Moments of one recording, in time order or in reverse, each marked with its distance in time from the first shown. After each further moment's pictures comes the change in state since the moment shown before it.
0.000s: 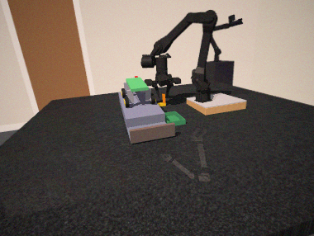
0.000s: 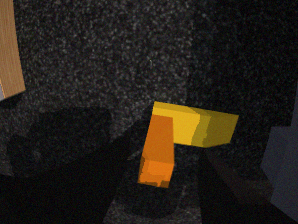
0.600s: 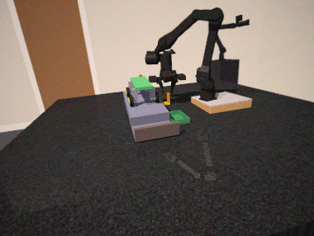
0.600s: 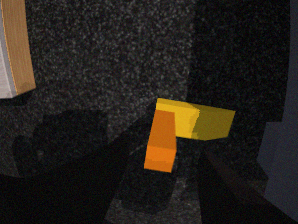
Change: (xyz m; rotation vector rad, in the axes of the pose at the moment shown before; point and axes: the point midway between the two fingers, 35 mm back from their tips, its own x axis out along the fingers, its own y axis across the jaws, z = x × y) arm -0.012 0.001 0.000 0.000 -0.002 0.003
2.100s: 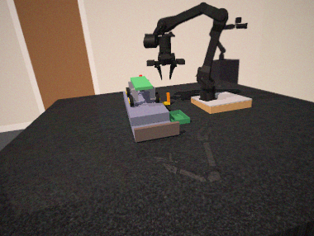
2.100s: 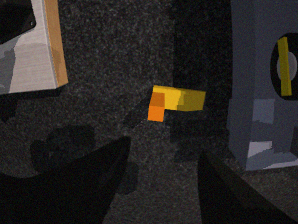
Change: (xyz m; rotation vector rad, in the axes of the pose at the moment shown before) arm -0.079 -0.005 0.006 0.037 -0.009 -0.029
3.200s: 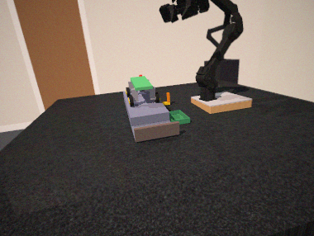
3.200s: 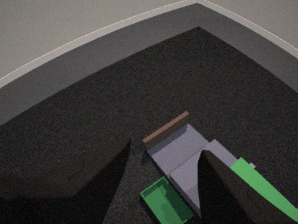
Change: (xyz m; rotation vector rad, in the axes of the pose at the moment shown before) arm -0.227 0.037 0.203 0.613 -0.956 -0.162
